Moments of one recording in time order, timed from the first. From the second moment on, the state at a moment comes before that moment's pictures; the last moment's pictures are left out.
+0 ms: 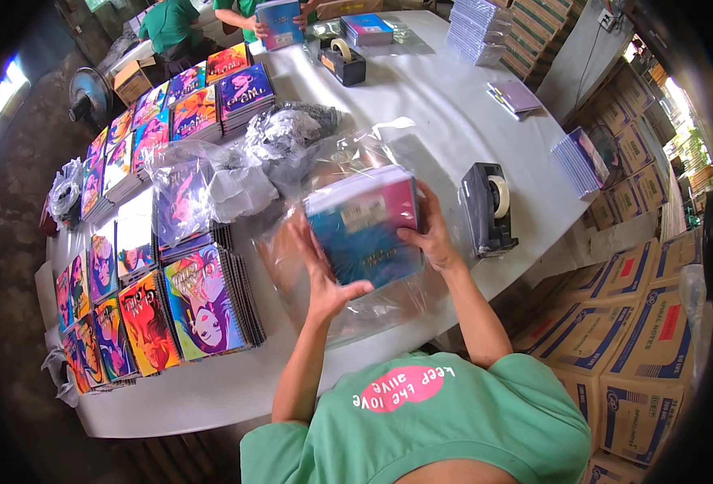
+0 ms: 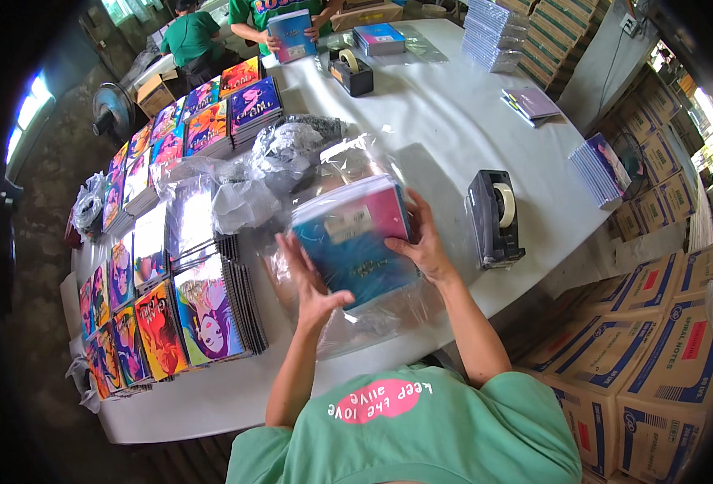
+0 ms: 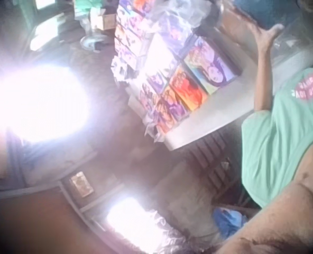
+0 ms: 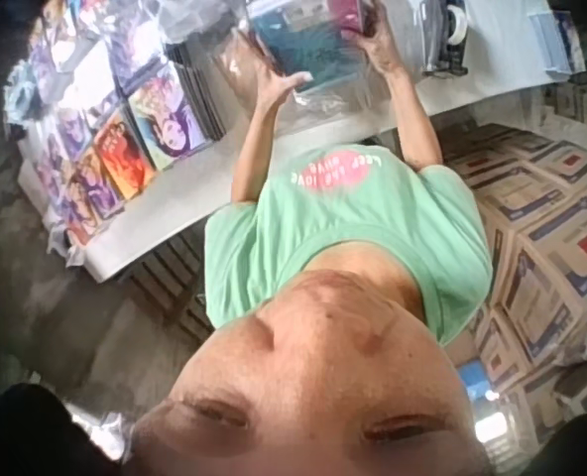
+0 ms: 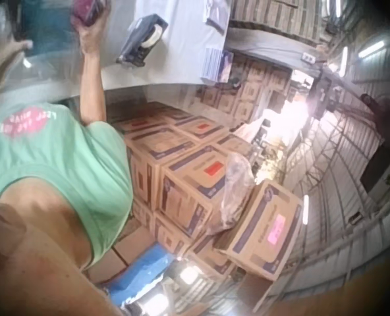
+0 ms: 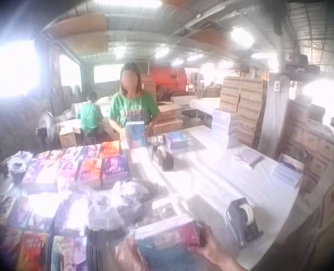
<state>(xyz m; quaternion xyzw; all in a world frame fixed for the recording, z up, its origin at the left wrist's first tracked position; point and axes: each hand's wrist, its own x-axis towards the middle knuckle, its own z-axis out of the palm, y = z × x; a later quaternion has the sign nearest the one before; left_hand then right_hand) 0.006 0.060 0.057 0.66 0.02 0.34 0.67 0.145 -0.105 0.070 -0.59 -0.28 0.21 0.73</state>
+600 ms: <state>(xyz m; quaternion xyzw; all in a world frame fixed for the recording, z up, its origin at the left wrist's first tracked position) -0.050 0.029 0.026 0.82 0.13 0.42 0.38 0.153 -0.152 0.147 -0.37 -0.26 0.28 0.85</state>
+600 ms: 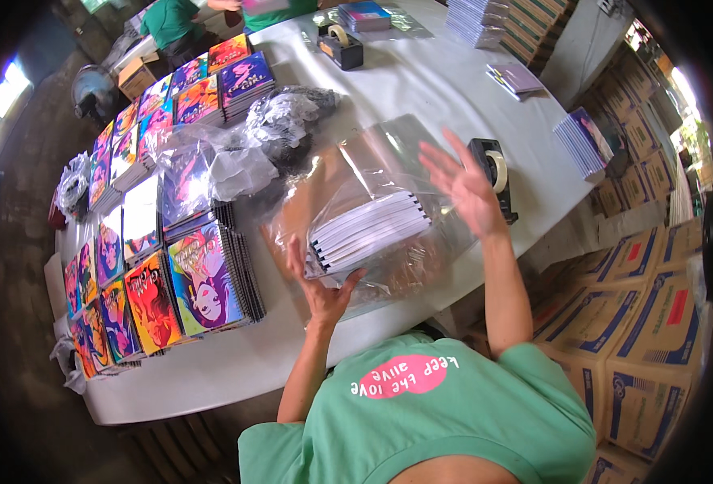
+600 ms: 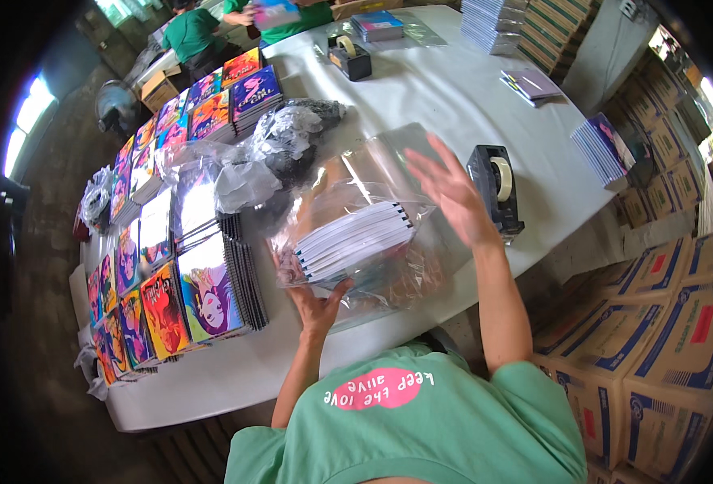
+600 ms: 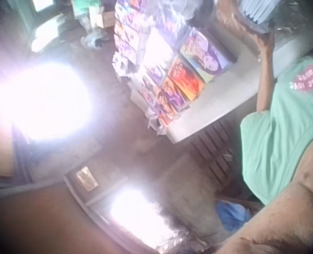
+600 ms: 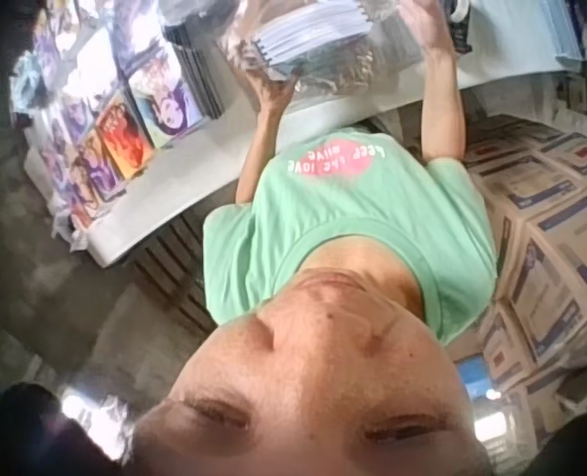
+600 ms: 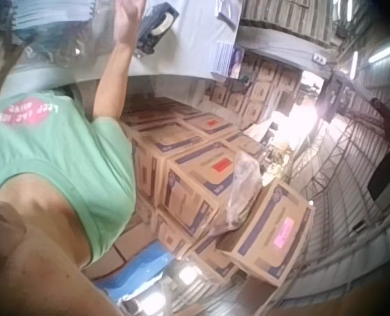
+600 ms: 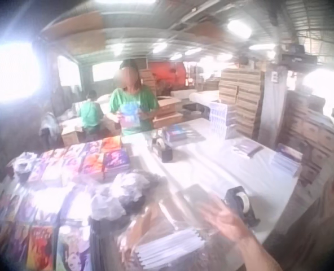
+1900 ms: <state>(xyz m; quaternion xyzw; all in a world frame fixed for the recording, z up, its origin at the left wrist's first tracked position) -0.030 0.073 0.162 0.97 -0.17 0.02 0.18 0.148 -0.142 0.176 -0.62 -0.56 0.24 0.49</state>
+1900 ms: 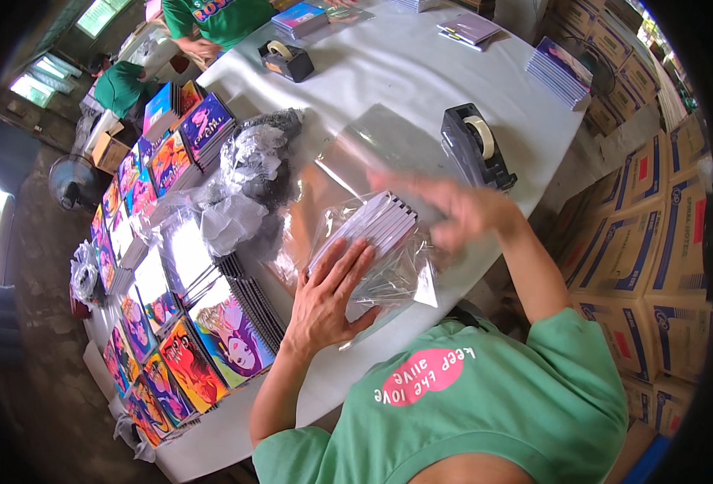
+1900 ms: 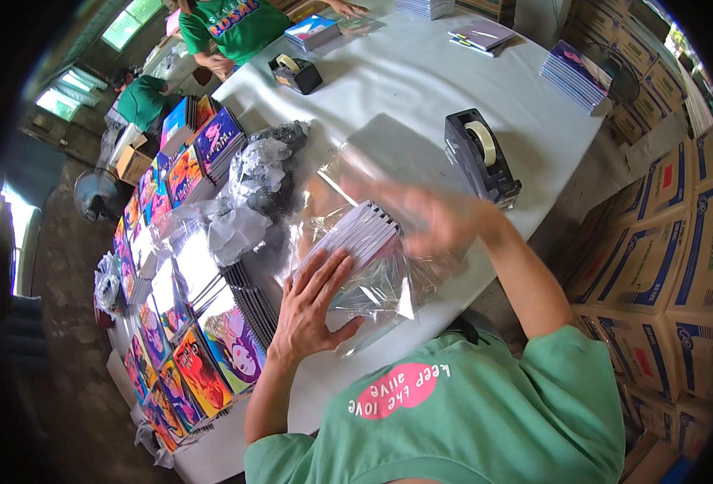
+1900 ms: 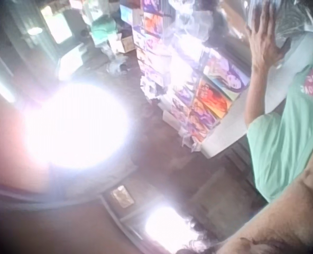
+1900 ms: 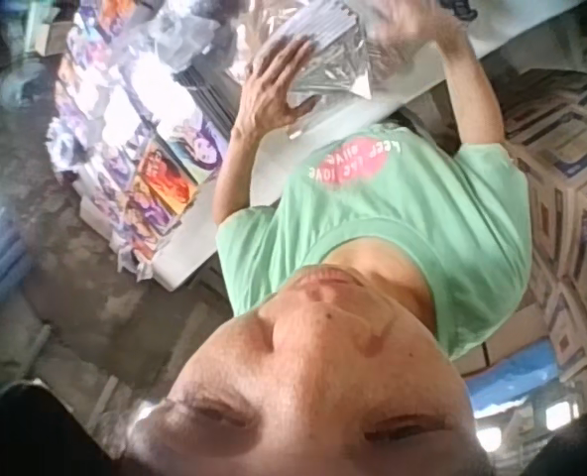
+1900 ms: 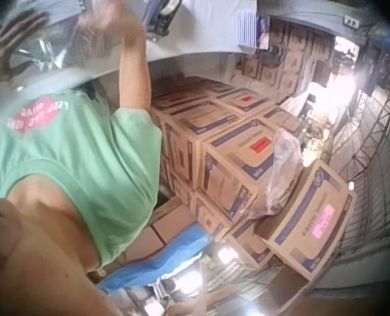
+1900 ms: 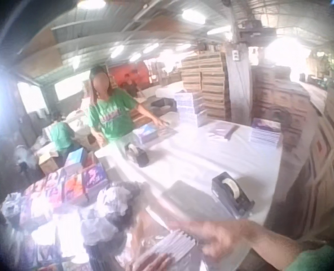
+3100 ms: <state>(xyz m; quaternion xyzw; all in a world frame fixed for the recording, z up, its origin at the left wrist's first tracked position) -0.027 0.065 0.173 0.97 -0.12 -0.03 0.19 0.136 -0.287 0.096 -0.99 0.06 -0.12 0.09</state>
